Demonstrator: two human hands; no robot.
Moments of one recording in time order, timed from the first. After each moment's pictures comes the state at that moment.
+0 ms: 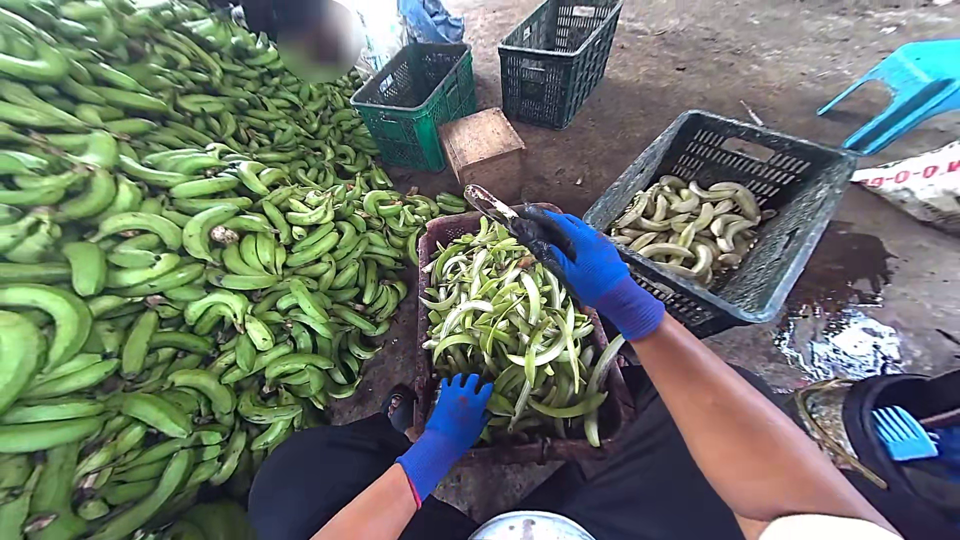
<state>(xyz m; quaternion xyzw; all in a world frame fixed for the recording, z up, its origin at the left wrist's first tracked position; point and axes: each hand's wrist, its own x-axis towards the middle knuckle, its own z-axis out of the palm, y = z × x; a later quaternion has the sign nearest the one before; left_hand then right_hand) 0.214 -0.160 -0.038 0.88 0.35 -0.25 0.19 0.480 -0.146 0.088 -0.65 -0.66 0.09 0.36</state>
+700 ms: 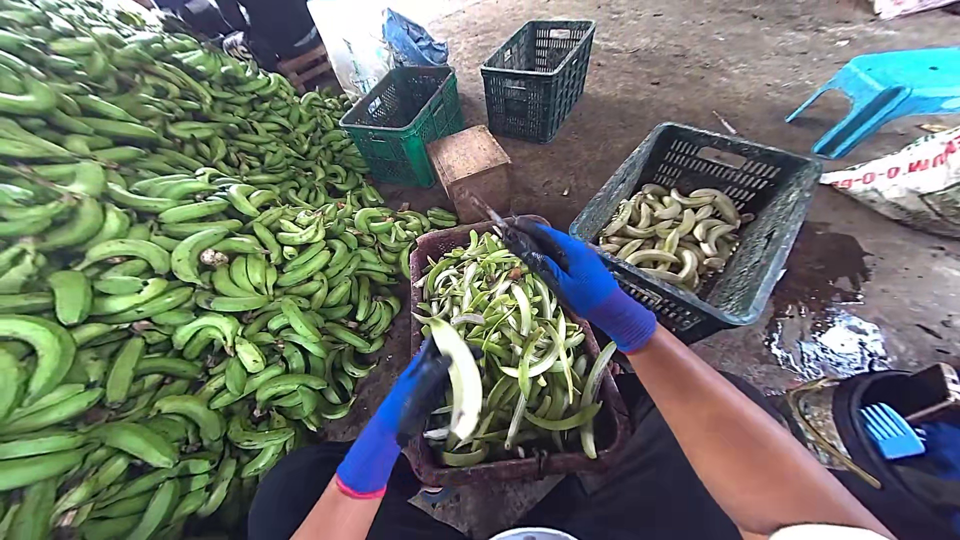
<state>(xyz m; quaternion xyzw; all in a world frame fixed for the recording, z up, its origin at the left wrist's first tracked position) 0.195 -0.131 0.035 0.59 0.31 0.29 0.69 0.485 -0.153 0.084 -0.61 -0.66 0.14 0.42</state>
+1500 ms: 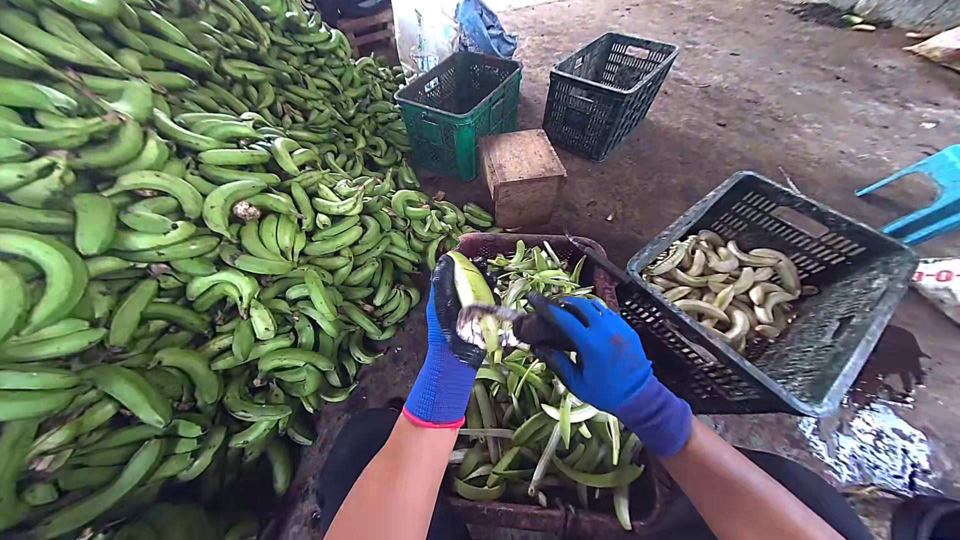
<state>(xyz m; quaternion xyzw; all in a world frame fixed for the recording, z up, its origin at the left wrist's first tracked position) 0.246 -0.046 0.073 0.21 0.22 0.55 0.77 0.418 -0.136 0.060 -0.57 -0.76 -0.06 0.31</state>
